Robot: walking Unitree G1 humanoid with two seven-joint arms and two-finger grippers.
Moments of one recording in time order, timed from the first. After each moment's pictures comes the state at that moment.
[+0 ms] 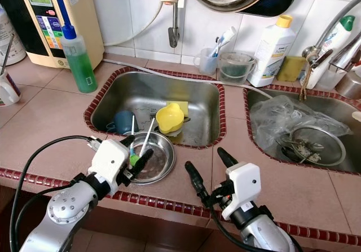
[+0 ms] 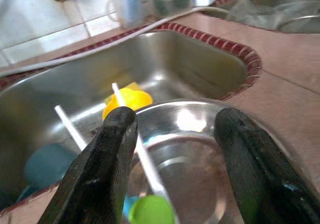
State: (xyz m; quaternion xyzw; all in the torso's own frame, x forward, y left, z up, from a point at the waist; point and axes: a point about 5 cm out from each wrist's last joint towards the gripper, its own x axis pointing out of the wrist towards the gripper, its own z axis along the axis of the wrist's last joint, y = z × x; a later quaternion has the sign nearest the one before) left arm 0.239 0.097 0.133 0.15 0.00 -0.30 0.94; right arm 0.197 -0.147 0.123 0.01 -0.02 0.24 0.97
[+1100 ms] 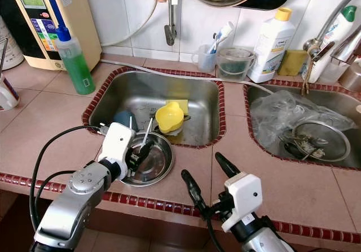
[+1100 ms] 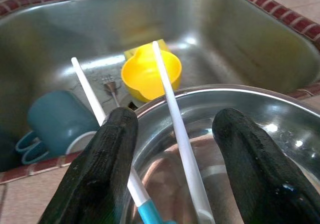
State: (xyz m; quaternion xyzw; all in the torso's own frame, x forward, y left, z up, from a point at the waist) left arm 0.282 0.101 0.128 0.07 0.11 -0.22 0.97; right arm 0.180 -0.144 0.130 0.00 -0.04 0.25 0.97
